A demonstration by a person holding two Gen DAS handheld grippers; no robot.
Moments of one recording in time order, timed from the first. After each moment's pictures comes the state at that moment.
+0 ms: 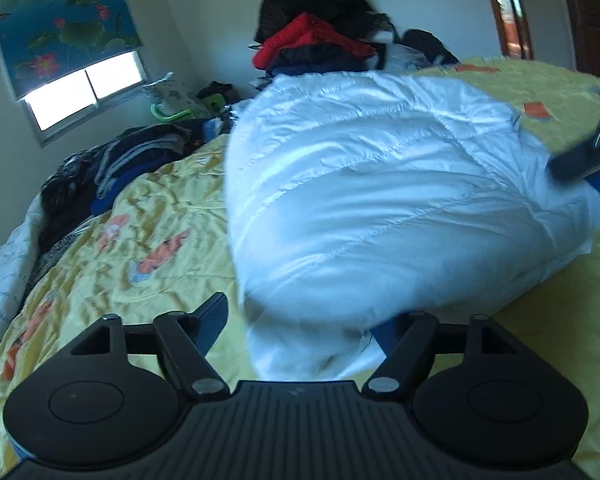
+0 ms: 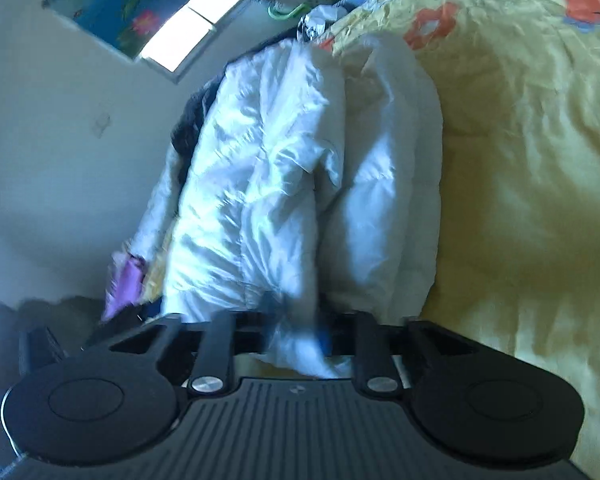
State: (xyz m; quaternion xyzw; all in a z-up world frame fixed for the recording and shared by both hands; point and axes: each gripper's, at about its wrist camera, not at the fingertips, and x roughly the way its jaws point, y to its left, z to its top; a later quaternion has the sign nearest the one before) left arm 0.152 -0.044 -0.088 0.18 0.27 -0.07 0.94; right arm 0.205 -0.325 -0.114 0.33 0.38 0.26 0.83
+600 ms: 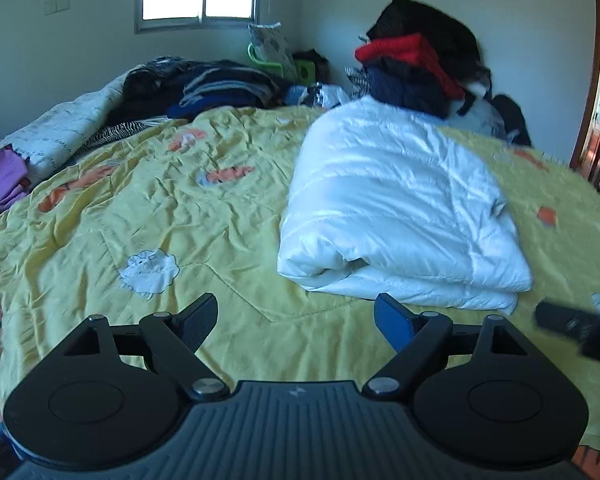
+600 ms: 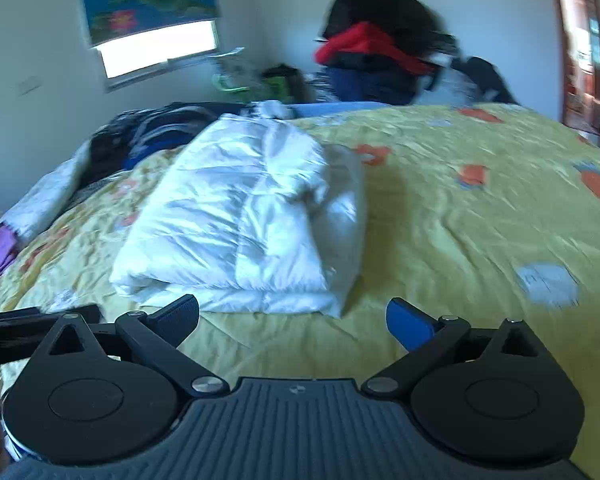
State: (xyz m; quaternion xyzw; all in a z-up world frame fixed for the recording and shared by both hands) left arm 0.045 -0.025 -0.040 -0.04 0.30 0.02 0.95; right arm 0.065 -0.242 -0.064 0.10 0.30 0.03 0.95
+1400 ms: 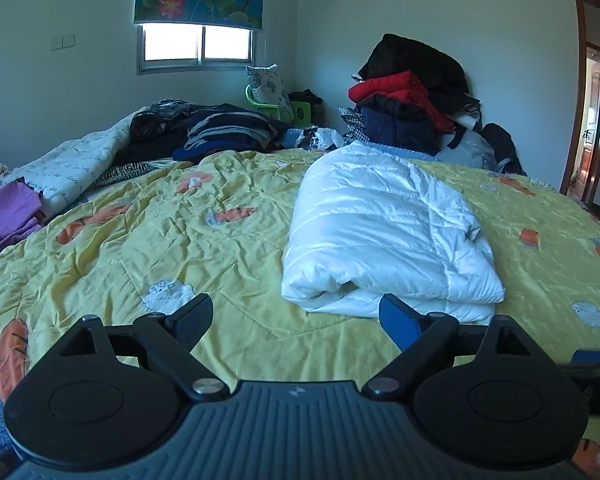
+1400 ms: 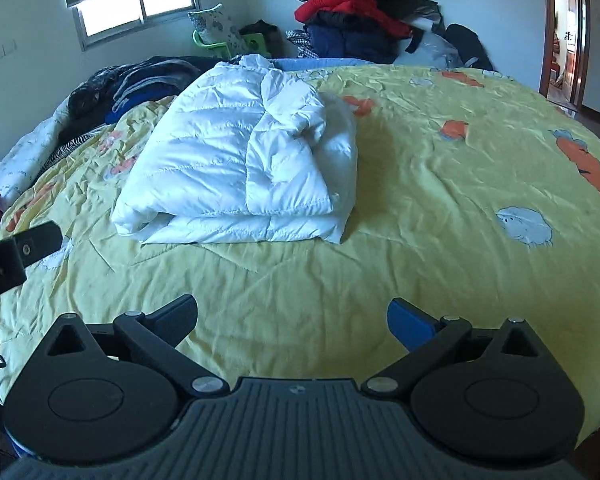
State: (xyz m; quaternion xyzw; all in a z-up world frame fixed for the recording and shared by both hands) left arm 0.007 -0.025 -0.021 -0.02 0.25 0.02 0.97; right arm 0.033 -0.212 -0.062 0.07 0.35 0.01 0.94
